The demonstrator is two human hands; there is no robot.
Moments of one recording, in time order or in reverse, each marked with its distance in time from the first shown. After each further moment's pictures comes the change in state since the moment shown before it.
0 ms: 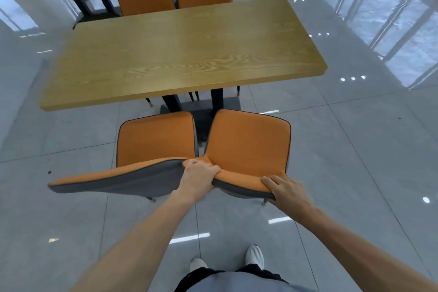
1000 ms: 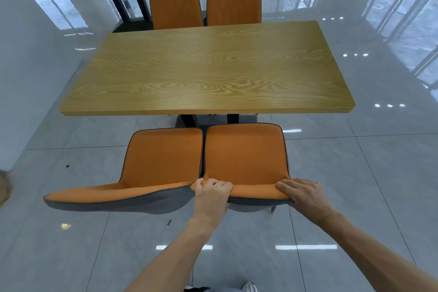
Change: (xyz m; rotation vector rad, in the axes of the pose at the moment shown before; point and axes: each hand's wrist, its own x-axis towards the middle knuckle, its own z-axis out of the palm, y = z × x) left_hand 0.061 0.042 -0.004 0.015 0.191 -0.286; right_hand 0.094 0.116 -0.019 0.005 0.167 -0.346
